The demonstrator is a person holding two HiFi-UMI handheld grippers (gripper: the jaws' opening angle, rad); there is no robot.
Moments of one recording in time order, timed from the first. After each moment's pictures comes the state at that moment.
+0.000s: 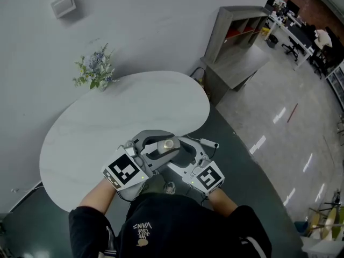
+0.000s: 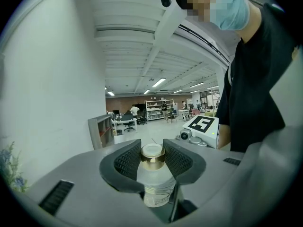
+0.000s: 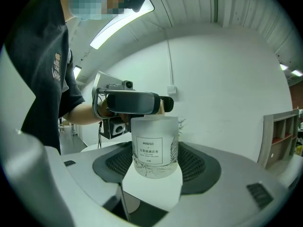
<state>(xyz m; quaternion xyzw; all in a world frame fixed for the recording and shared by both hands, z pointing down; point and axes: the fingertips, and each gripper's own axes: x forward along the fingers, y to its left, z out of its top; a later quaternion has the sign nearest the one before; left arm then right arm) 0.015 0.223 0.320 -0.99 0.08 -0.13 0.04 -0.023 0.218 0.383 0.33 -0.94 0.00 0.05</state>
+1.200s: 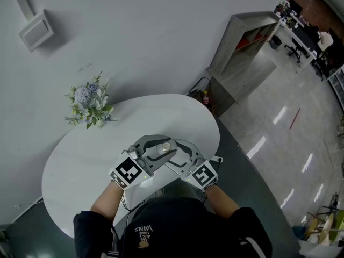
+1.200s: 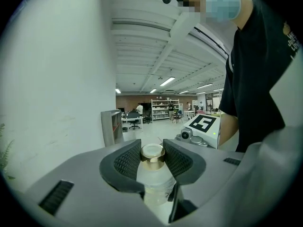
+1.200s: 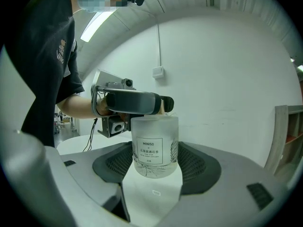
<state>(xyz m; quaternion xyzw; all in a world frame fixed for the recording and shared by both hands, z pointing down) 0.004 0.000 0.385 -0.99 0.10 -0.12 0.01 -0.031 0.000 0.449 0.32 -0.94 0.02 0.09</state>
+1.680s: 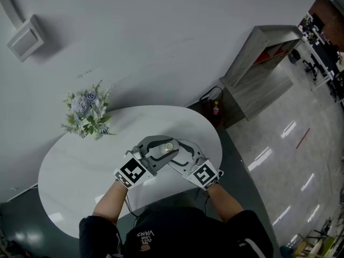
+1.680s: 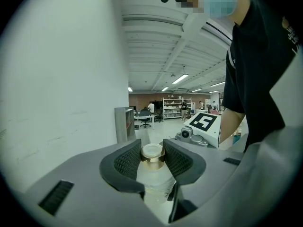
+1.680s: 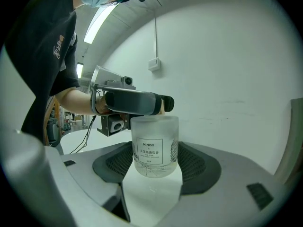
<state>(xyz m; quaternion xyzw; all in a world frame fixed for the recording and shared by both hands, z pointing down) 0.040 -0.098 0.415 -0.98 0.17 -0.13 0.00 0.005 -0.093 0.479 0.26 -0.96 0.03 0.10</state>
